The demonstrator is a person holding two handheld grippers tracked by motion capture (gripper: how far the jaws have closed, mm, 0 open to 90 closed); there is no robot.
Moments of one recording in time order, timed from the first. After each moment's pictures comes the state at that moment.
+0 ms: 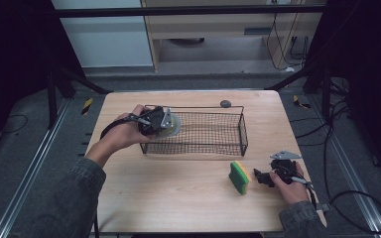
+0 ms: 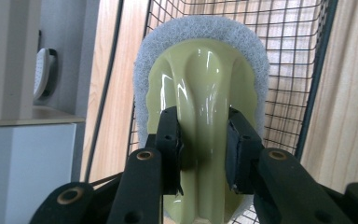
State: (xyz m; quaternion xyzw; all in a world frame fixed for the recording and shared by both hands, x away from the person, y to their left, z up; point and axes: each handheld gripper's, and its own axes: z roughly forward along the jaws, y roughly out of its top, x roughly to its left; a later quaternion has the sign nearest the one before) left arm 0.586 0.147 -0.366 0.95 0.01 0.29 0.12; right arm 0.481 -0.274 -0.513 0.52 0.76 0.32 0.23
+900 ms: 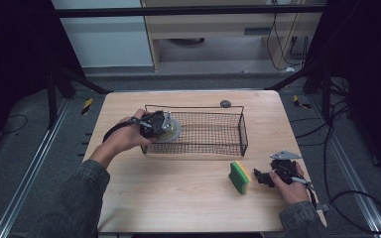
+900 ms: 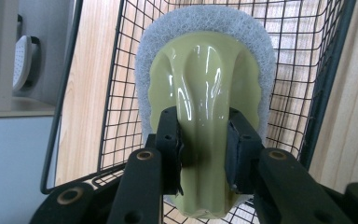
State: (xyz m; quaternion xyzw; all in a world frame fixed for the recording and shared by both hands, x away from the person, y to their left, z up) left arm 0.598 0.150 -0.392 0.96 0.03 0.27 0.11; right arm 0.481 -0.274 -0.513 0.51 0.76 0.32 0.23
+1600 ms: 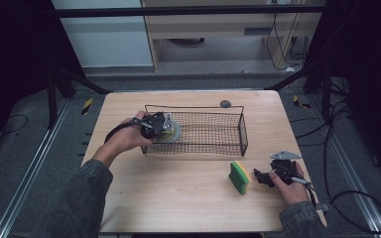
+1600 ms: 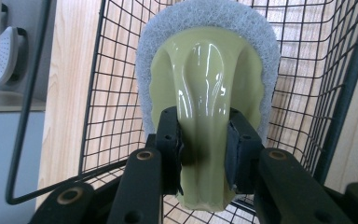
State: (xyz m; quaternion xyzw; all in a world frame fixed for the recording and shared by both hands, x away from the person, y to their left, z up) left arm 0.606 0.150 -0.405 0.96 0.04 0.25 0.11; right arm 0.481 -0.274 -0.513 0.51 0.76 0.32 0.23
